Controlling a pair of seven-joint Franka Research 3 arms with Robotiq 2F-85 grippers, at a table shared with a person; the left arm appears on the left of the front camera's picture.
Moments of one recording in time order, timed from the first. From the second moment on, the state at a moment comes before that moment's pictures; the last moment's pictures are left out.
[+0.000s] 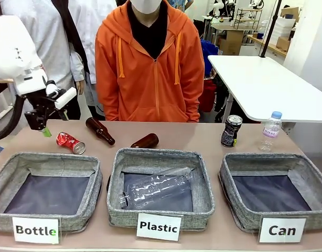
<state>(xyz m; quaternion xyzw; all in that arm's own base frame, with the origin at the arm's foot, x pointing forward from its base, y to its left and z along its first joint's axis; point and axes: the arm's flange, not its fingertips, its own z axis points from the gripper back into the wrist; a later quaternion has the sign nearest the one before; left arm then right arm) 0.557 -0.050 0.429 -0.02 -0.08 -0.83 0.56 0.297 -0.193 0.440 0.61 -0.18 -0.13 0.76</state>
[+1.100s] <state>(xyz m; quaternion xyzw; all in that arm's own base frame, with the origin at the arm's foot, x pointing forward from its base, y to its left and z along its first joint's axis) 0.626 -0.055 0.310 -0.04 -0.02 -0.84 0.54 0.297 -0.193 0.440 0.61 -0.18 -0.13 0.76</state>
